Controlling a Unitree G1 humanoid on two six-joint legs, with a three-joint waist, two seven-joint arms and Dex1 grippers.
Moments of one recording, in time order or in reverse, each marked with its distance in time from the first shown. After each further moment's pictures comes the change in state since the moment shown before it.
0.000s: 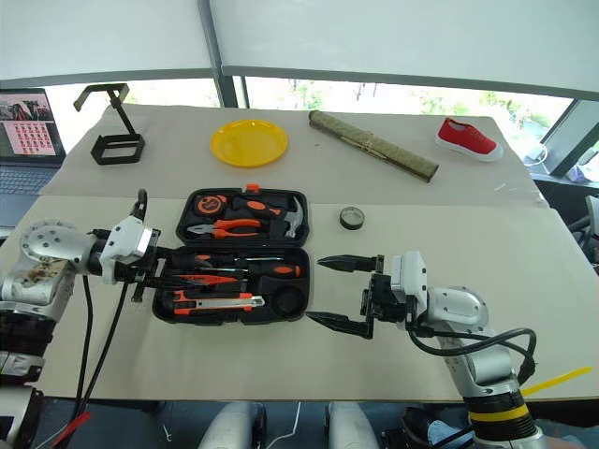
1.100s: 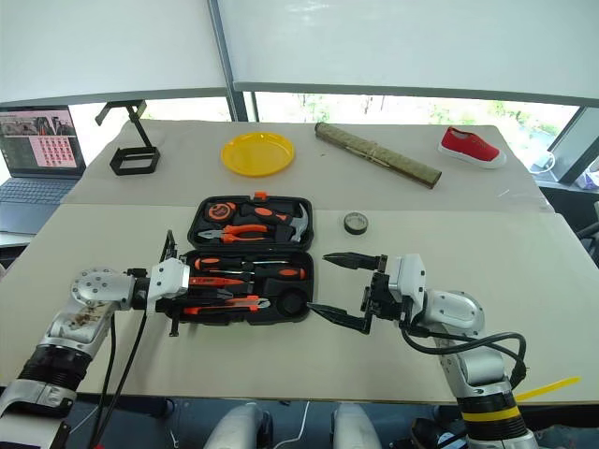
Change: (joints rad) left arm 0.157 -0.162 -0.008 0.025 0.071 -0.097 0.215; right arm 0.022 0.032 -0.030 0.065 -0.056 -0.087 -0.036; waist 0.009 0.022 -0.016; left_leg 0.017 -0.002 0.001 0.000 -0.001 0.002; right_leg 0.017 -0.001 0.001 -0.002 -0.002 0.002
